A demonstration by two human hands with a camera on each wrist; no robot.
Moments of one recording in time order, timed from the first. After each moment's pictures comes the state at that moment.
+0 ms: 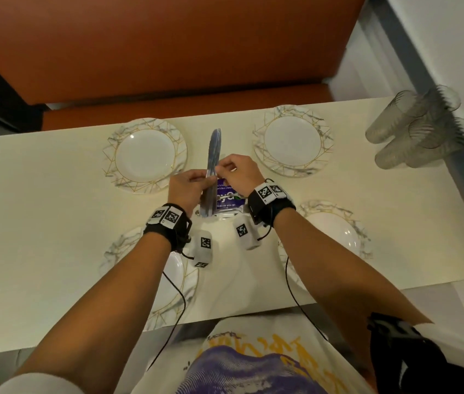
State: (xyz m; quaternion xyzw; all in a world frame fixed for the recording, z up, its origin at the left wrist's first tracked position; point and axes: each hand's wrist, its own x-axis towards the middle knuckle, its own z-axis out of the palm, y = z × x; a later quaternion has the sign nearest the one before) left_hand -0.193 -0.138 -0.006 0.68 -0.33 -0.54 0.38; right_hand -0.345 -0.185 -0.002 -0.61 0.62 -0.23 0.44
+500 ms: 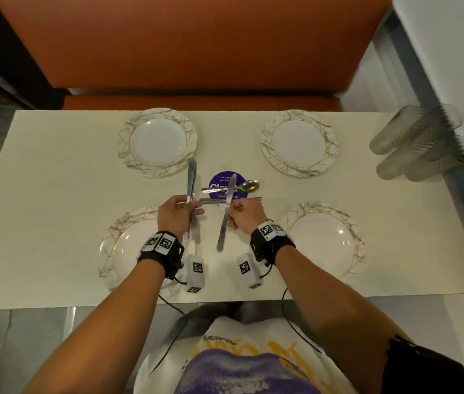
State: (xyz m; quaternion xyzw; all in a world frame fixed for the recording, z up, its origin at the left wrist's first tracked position) left_hand -0.179 -0.039 -0.026 0.73 -0.22 -0.49 0.42; right_hand -0.359 -0.084 -0.040 -0.52 0.65 -0.13 0.53
